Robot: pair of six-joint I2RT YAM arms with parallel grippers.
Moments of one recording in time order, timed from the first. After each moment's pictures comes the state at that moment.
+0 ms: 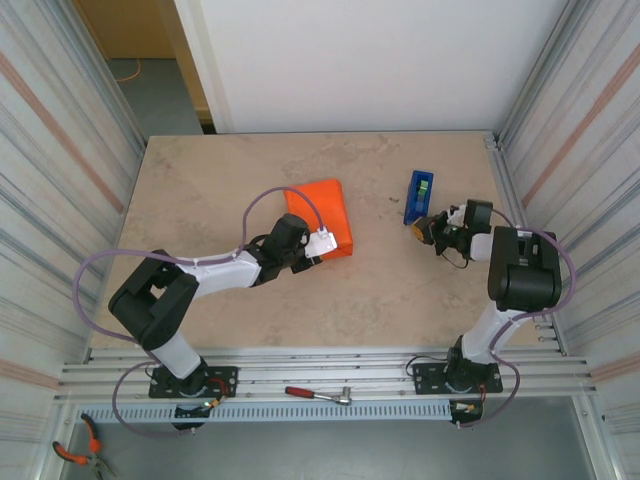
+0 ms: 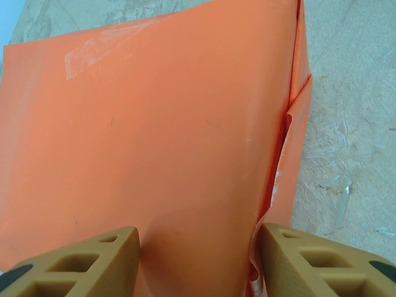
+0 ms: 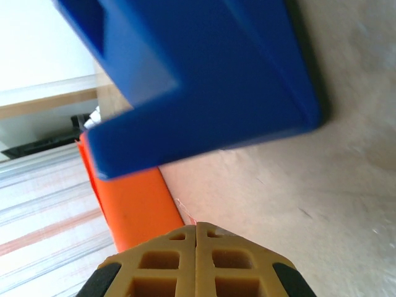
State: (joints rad) left arm -0.73 1.64 0.83 0.10 -0.07 0.65; right arm -0.16 1.77 0.72 0.25 -0.81 1.01
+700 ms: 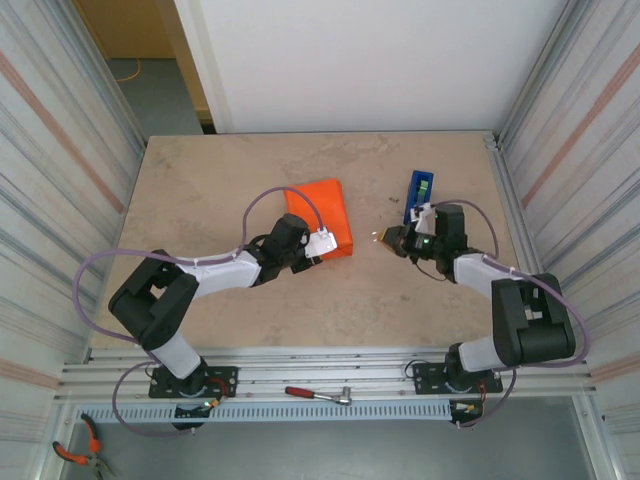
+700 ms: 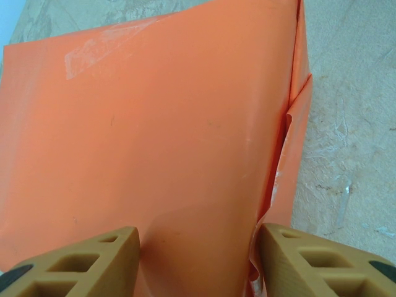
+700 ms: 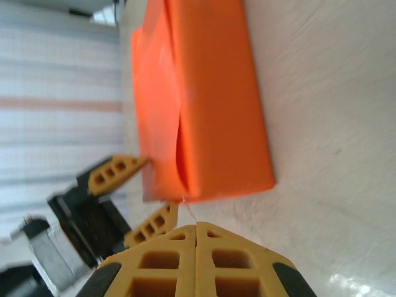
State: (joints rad) left arm -0.73 1.64 0.83 0.10 -0.07 0.65; right arm 0.16 1.41 0.56 0.23 -0.77 0.87
